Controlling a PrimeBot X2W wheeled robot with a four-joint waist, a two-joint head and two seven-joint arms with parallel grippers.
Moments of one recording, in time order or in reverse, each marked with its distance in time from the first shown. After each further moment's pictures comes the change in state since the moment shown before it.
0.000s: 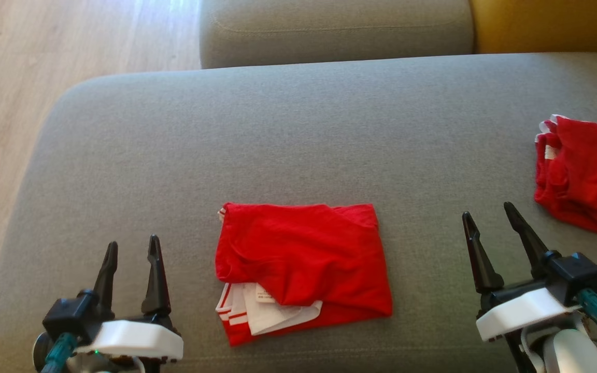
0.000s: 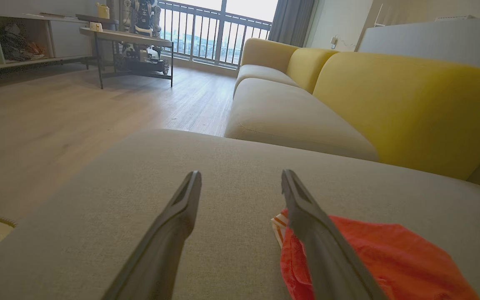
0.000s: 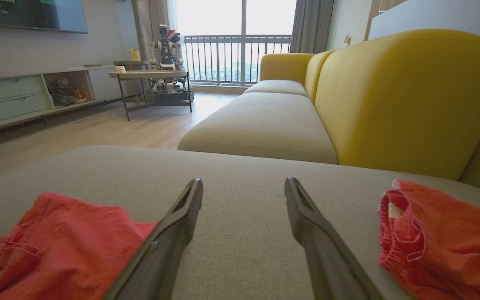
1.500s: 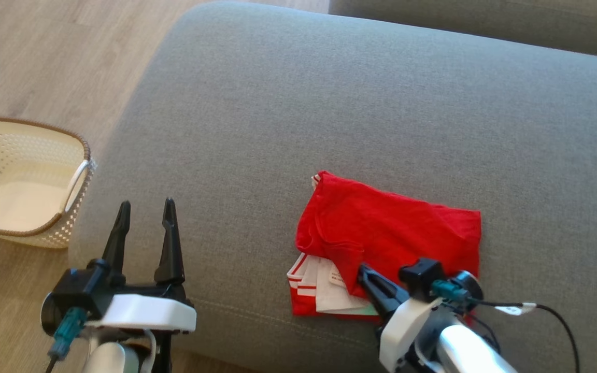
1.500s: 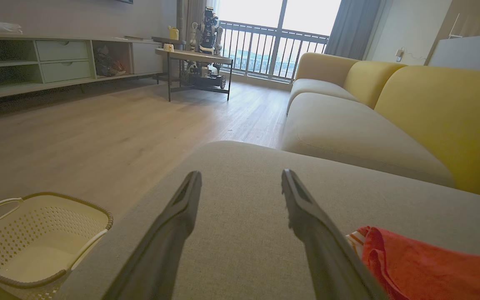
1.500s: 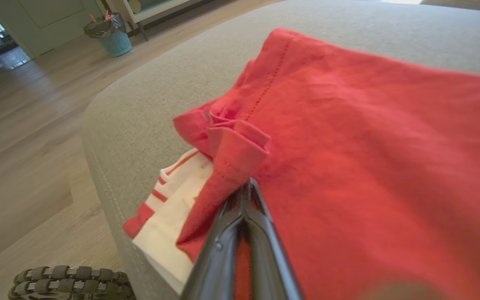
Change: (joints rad) left arm -0.077 0.000 -0.046 -0.058 0.034 -0.007 0.000; right arm -0.237 -0.006 0.498 0.483 0.153 0.000 0.031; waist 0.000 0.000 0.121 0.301
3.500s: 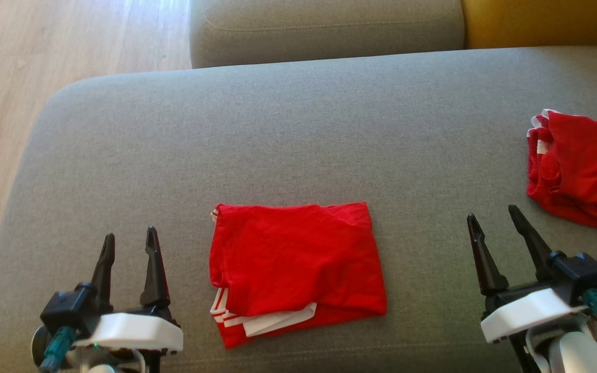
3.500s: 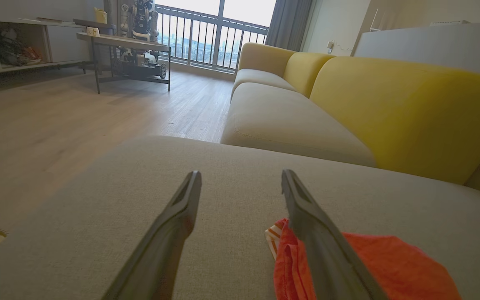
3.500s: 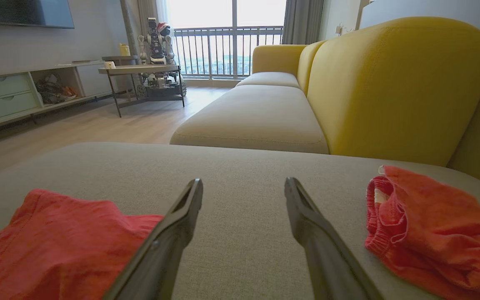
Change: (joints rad) left arm 0.058 0.000 0.042 0.048 -0.037 0.026 0.000; right arm 0.248 0.005 -0.510 -0.501 -0.136 0.000 0.000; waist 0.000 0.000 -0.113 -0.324
